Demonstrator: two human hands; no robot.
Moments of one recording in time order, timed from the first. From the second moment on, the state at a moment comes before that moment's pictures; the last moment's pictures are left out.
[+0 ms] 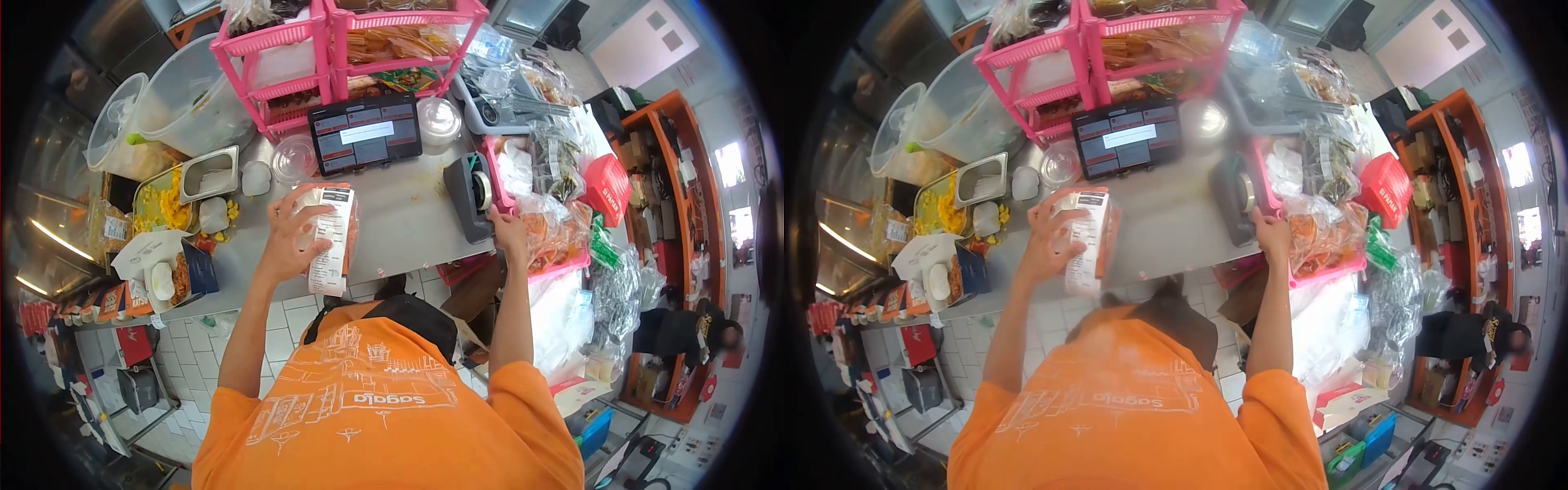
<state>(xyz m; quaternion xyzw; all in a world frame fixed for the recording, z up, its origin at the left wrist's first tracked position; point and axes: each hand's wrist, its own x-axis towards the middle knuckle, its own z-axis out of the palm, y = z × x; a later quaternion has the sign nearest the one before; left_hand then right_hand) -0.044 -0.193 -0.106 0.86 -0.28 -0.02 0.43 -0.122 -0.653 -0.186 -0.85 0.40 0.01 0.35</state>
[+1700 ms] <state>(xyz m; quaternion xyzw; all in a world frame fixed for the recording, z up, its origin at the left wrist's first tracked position) -0.076 -0.202 -0.056 0.83 -0.25 0.11 0.48 -0.106 -0.404 -0.057 -0.72 0.07 0.08 0.68</state>
